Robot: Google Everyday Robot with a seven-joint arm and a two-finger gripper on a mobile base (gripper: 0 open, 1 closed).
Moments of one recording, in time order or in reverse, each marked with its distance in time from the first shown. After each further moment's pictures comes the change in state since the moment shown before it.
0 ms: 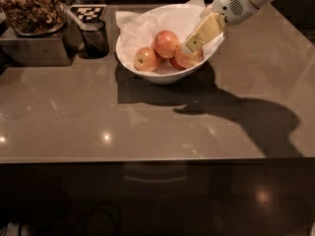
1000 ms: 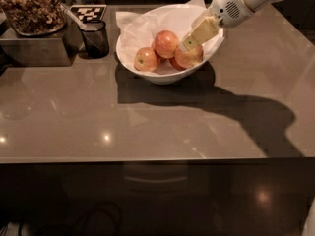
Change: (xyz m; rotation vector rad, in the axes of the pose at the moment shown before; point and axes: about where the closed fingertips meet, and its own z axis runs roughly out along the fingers) arm 0.004 -0.005 0.009 -0.012 -0.007 0.023
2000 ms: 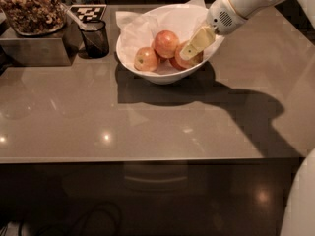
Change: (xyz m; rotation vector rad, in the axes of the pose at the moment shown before) arm 0.025 -0.020 0.027 0.028 0.109 0.037
